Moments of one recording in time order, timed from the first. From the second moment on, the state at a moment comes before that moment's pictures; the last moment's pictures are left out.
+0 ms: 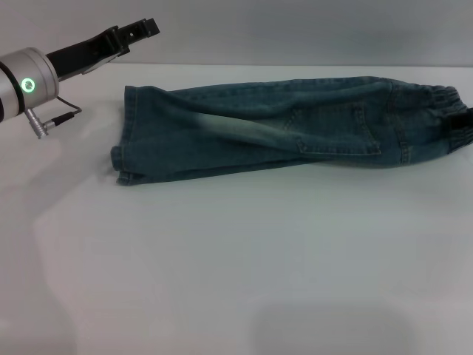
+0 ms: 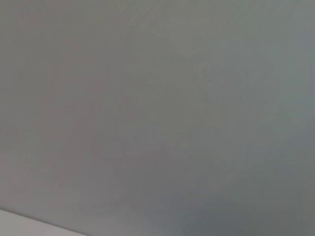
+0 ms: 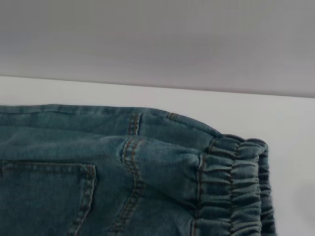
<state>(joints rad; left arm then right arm) -0.69 -2.05 0.75 0.57 1.73 0.92 -2.04 0.79 1.90 -0.67 -0.58 -2.64 -0.99 2.30</state>
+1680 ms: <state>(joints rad) -0.67 -2.06 0.75 0.54 1.72 0.92 -1.98 0.81 1.94 -0.72 -0.61 -2.63 -0.95 2.27</state>
